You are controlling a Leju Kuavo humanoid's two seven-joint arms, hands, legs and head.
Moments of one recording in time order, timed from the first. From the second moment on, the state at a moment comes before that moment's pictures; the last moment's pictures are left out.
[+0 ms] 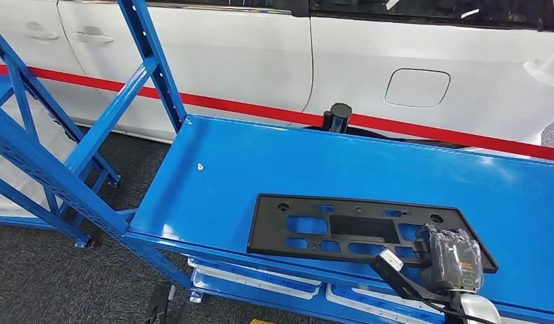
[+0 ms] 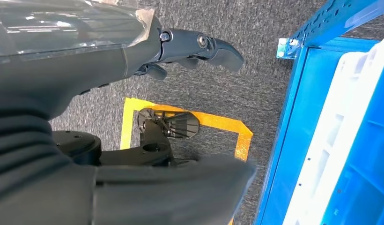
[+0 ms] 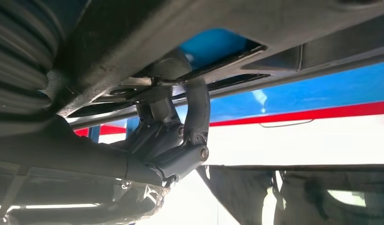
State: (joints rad) left arm -0.08 -0.01 -0.38 -0.64 0.50 0.38 0.05; right arm 0.19 -0.16 -0.02 -1.79 1.27 -0.19 0.03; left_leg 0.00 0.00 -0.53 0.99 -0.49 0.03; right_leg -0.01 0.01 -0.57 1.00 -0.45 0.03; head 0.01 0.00
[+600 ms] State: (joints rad) left arm -0.08 0.01 -0.41 -0.62 0.57 0.32 0.05; right arm 0.20 -0.12 -0.04 -1.80 1.23 -0.38 0.00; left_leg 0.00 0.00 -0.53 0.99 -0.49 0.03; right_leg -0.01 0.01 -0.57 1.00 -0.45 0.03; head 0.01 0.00
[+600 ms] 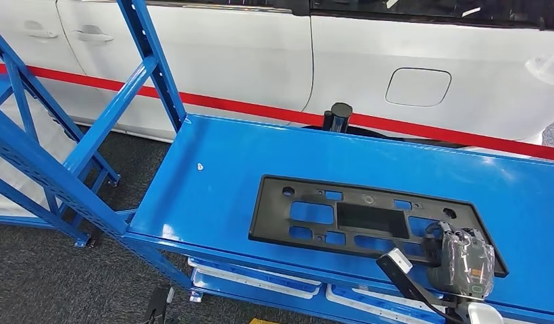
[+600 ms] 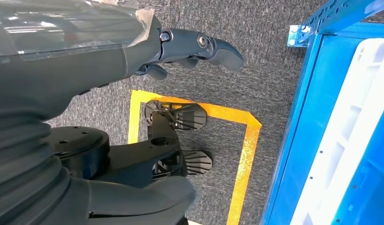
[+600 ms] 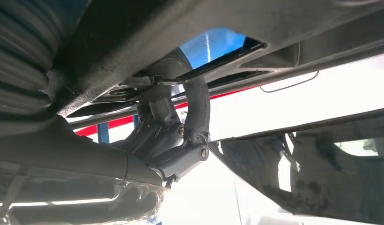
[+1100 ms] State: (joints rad) left arm -0.07 0.04 -0.48 -0.61 0.70 0.36 0.01; right arm 0.19 -0.09 -0.04 -1.90 0.41 -0.65 -0.32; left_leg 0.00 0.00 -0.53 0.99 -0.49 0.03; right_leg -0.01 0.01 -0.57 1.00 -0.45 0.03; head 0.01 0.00
